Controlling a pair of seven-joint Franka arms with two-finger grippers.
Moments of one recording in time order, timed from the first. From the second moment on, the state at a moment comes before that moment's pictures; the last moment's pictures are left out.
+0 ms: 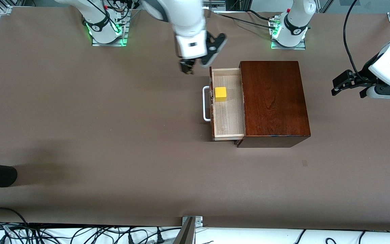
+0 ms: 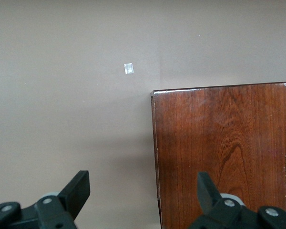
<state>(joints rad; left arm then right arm) -0.03 -0.01 -0.02 -1.68 0.00 1.67 -0.01 0.86 0.38 0.09 -1.50 0.04 2.00 -0.12</state>
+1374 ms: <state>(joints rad) -0.04 -0.02 -0.04 -1.68 0.00 1.68 -0.01 0.93 0.77 0.09 -1.21 -0.18 2.09 -0.56</state>
